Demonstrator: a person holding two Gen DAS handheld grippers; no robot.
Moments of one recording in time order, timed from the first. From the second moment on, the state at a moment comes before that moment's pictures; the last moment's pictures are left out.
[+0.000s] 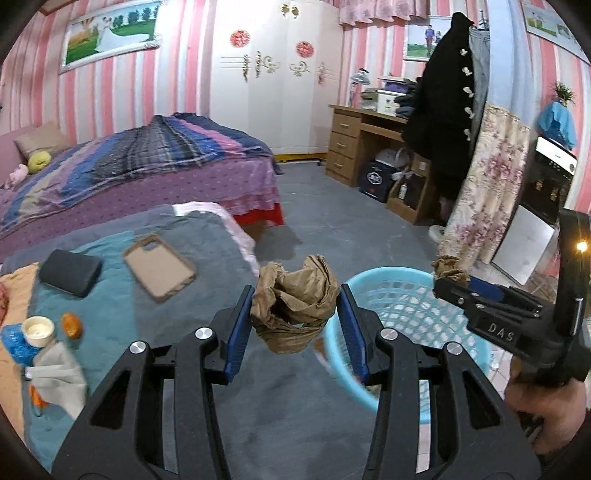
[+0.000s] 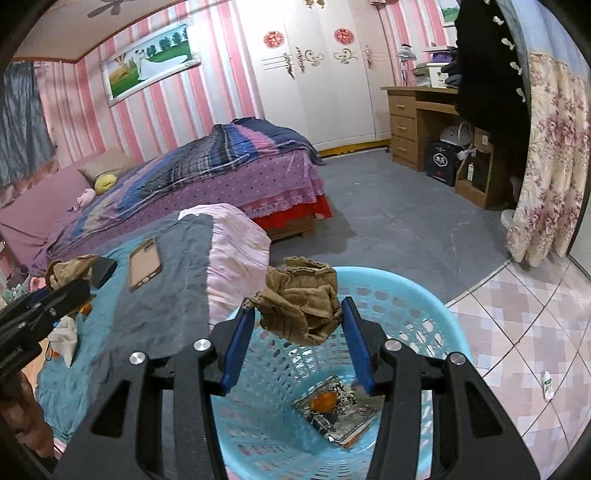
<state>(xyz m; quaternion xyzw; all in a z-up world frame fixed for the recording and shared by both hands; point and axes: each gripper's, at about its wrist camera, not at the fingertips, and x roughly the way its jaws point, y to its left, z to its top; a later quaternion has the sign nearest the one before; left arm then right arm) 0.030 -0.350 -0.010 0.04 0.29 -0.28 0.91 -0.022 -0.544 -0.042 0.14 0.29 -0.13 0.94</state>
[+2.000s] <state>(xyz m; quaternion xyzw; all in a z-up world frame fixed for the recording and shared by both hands) 0.067 -0.015 -0.043 -0.04 0.30 -0.02 0.95 0.085 -0.224 -0.043 0.01 0.32 0.10 0.94</state>
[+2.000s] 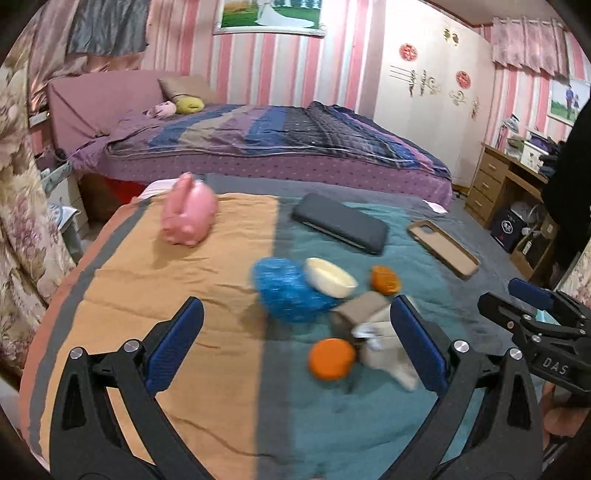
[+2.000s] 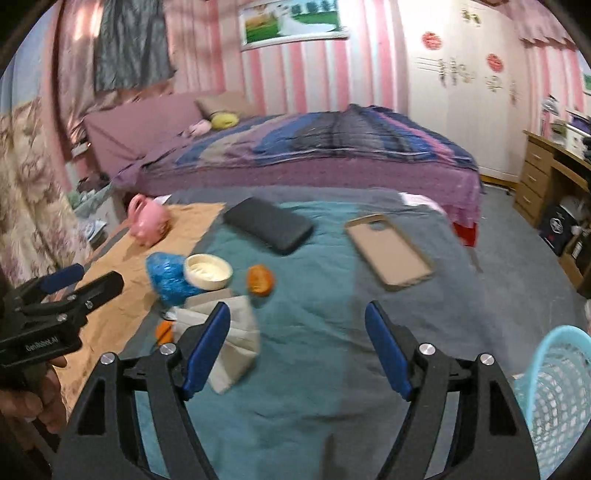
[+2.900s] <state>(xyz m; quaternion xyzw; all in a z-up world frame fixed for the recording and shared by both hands) 0.081 0.035 -0.071 -0.05 0.33 0.02 0.94 0.120 -0.178 -0.080 0.02 0.38 0.13 0.91</state>
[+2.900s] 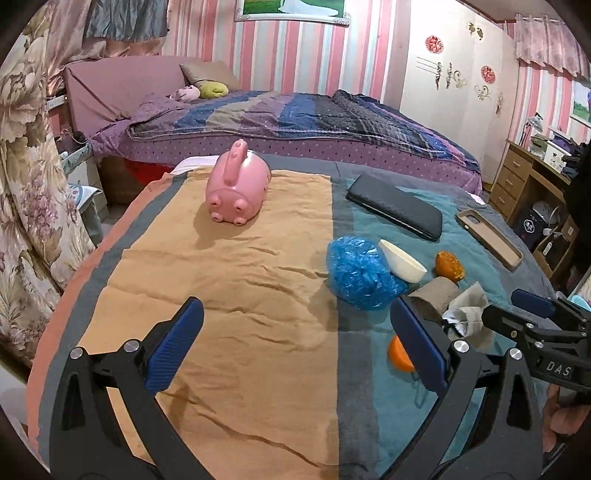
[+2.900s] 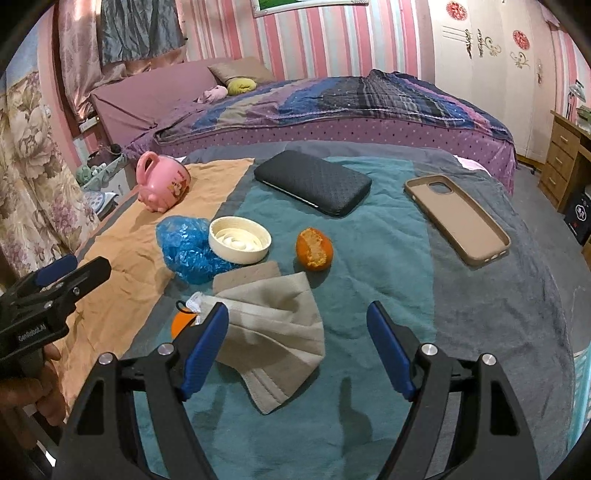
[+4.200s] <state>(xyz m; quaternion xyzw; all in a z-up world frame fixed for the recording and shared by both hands) 0.096 -0.037 -0.106 -0.02 0.40 -0.05 0.92 0.107 -0.237 -0.053 0.08 0.33 0.10 0.93</state>
